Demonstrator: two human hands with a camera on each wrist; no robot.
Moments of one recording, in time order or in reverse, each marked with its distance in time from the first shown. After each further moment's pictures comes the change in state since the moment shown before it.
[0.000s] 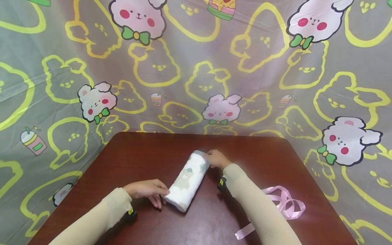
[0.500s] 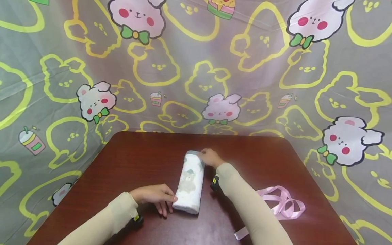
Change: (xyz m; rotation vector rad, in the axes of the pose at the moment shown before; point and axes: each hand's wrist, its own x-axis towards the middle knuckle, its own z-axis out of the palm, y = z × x) left_hand 0.010 0.009 0.035 0.032 -0.051 0.017; right_hand 0.011 -0.010 0.019 0.029 0.011 -0.042
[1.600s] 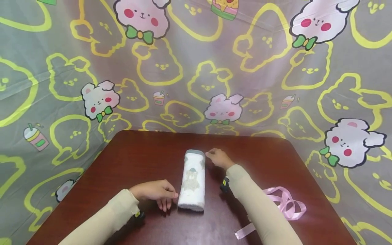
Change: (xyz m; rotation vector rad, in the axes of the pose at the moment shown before) left_hand -0.006 0.018 0.002 0.111 0.044 0.033; right_hand -0.018 0.011 -0.027 -0.021 -0.007 -0.008
